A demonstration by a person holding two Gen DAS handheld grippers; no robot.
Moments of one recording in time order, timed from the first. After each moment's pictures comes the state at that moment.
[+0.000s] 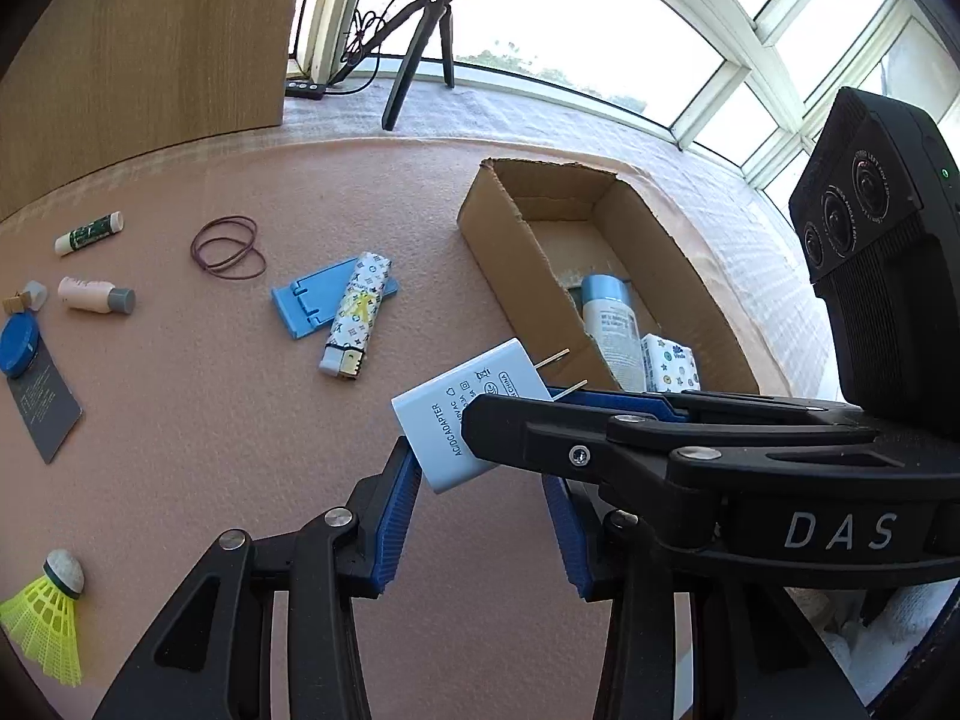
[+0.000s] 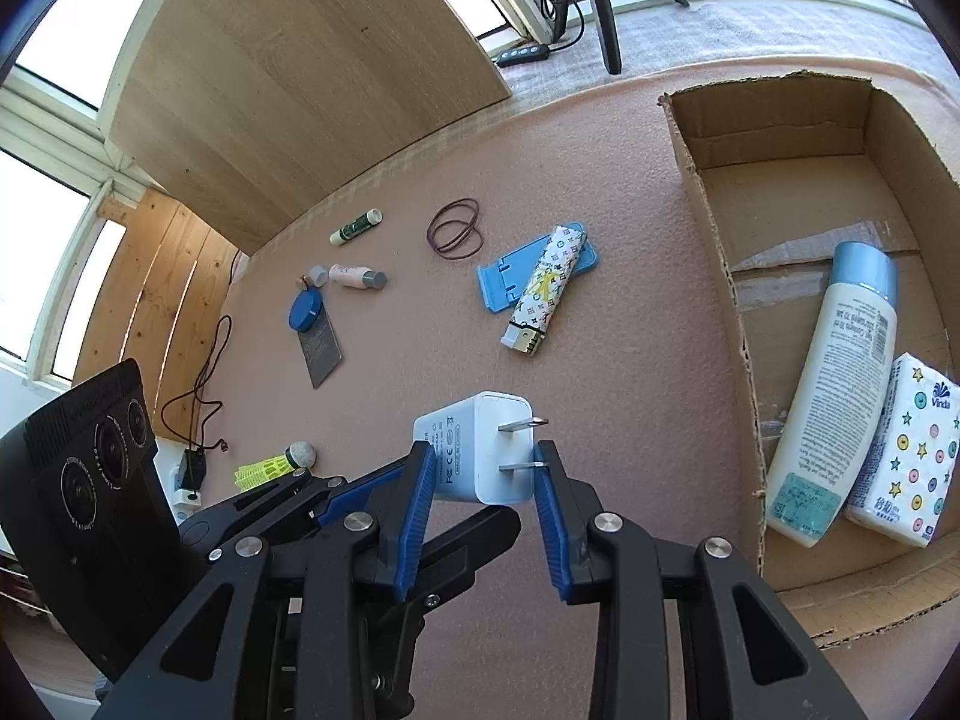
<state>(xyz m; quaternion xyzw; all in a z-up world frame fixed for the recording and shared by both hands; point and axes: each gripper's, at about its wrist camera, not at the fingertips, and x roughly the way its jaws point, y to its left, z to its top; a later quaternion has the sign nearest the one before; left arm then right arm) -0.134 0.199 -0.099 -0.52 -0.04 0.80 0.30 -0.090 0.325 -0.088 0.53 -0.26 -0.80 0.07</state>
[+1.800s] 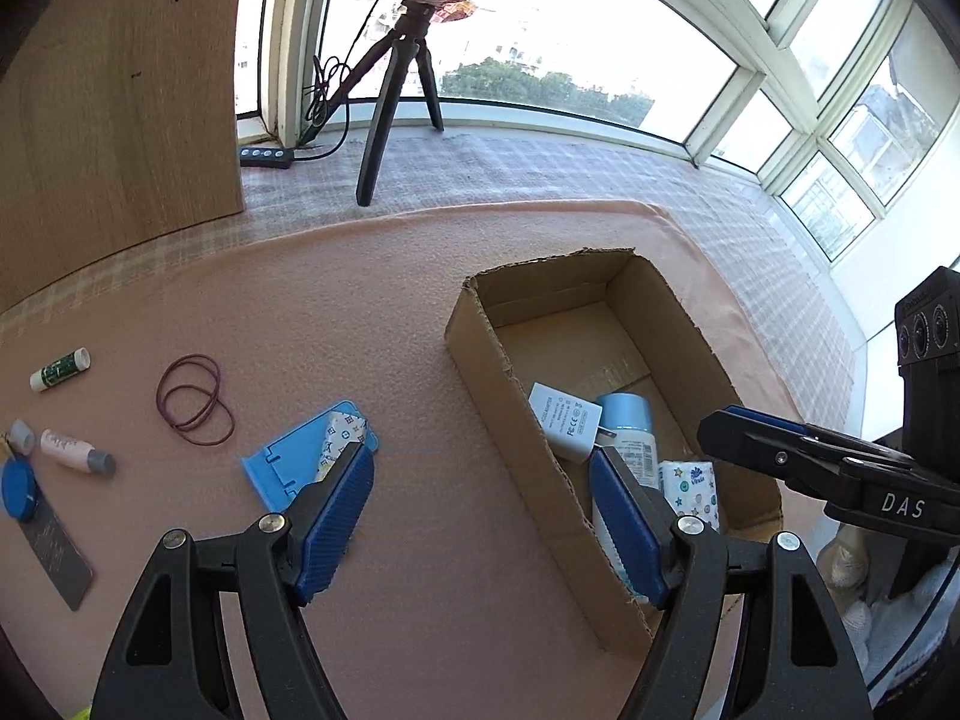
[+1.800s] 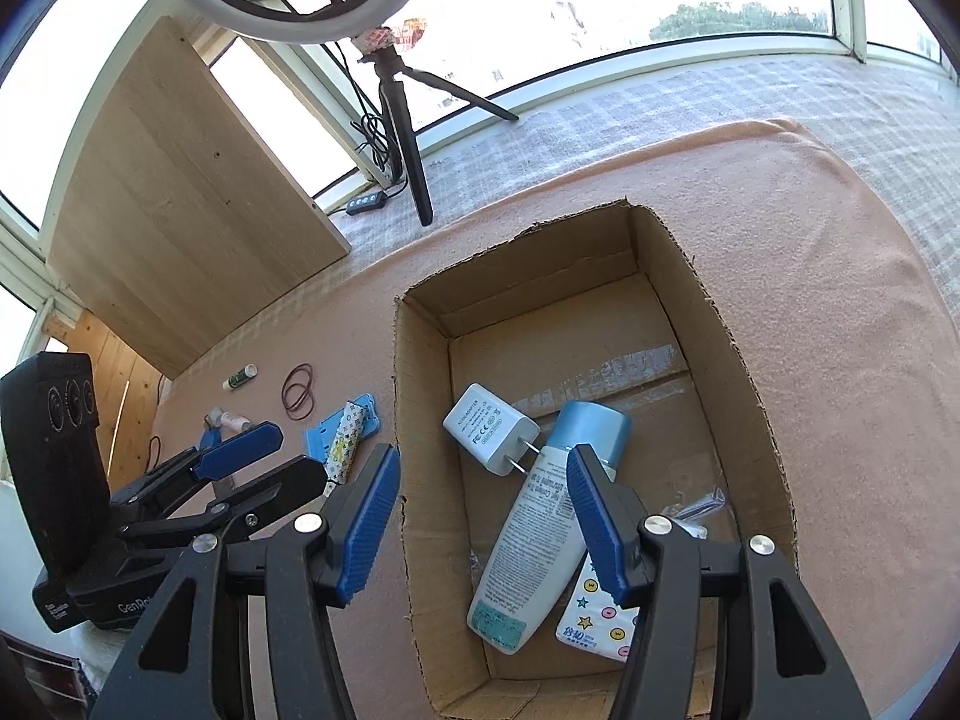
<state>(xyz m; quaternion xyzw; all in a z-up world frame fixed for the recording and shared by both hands) -0.216 0.244 -0.082 -0.51 -0.01 0.81 0.28 -0.071 0.450 -0.066 0.47 -0.27 -0.84 -0.05</state>
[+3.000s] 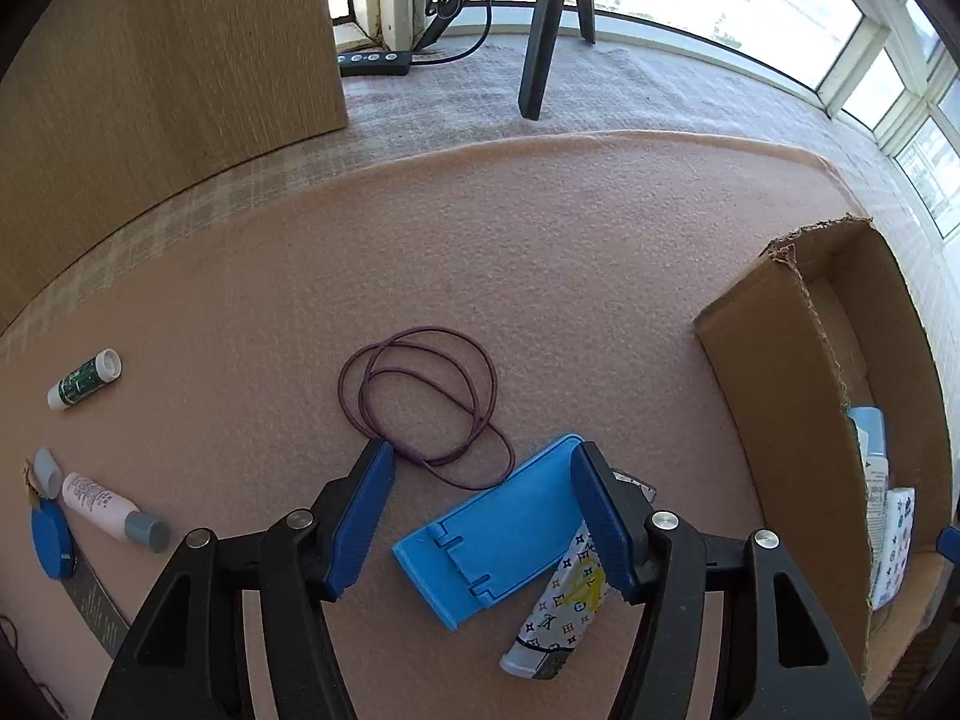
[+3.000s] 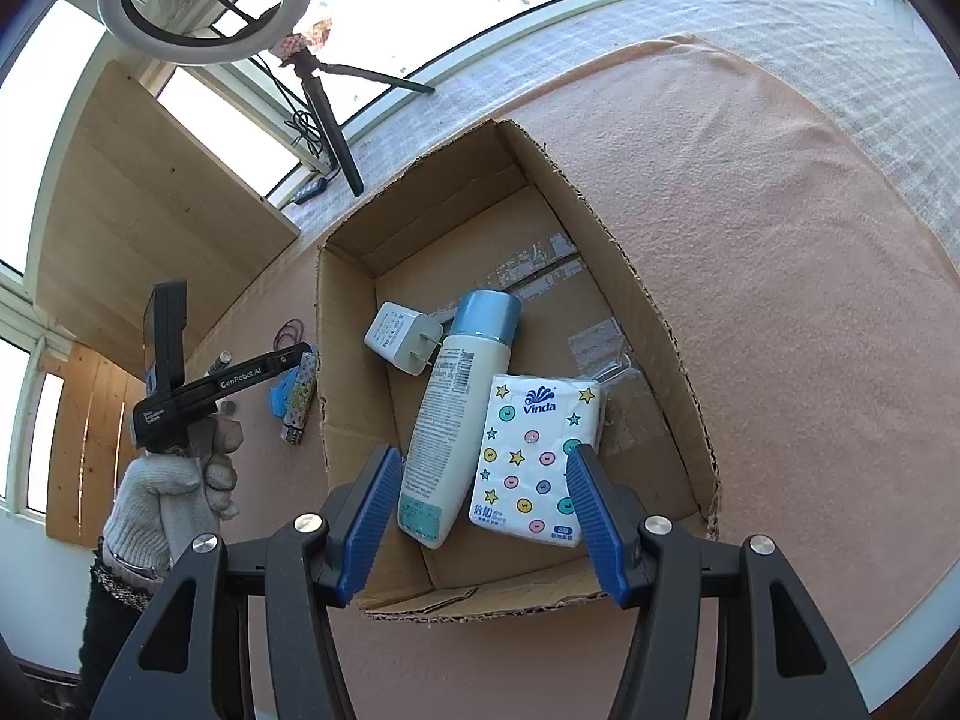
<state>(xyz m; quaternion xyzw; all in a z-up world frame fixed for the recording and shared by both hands) -0.299 0.228 -0.174 -0.57 0.07 0.80 0.18 -0.009 0.471 -0.093 0.48 -0.33 -0.81 -0.08</state>
